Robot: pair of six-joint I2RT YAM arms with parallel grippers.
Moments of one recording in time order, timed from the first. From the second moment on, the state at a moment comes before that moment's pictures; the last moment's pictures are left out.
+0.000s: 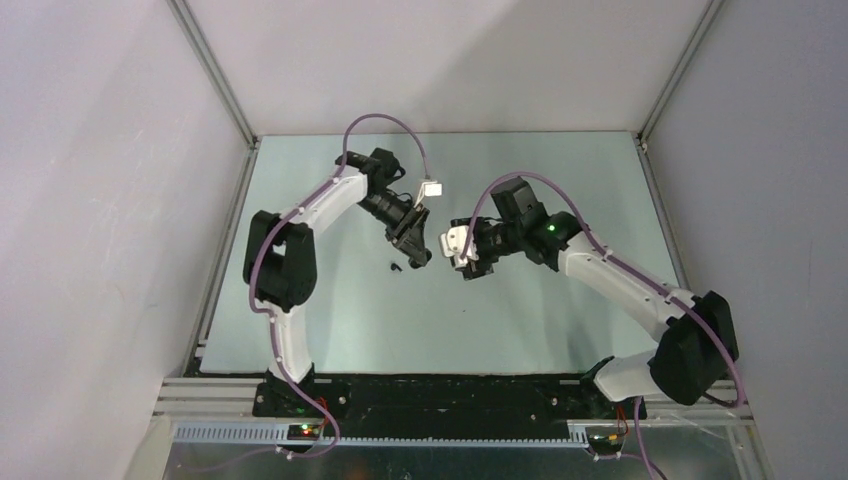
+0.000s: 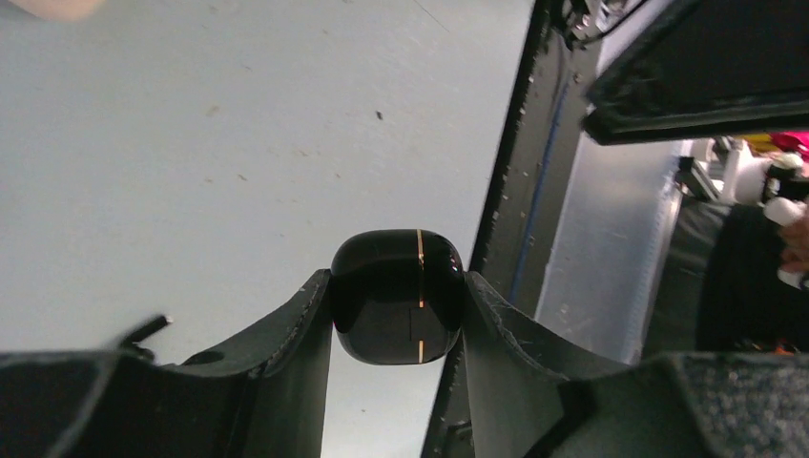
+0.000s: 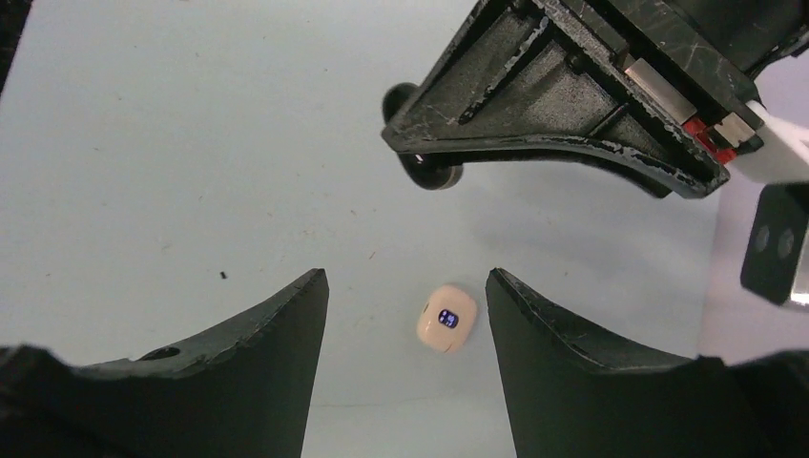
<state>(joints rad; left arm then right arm) -0.41 1.97 1.65 -1.17 0.93 0.53 0.65 1.37 1.15 -0.54 -0.64 -1.11</state>
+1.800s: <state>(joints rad) -0.40 2.09 1.70 -1.52 1.13 0.73 0.70 1.59 1.16 -0.36 -0.85 -1.02</state>
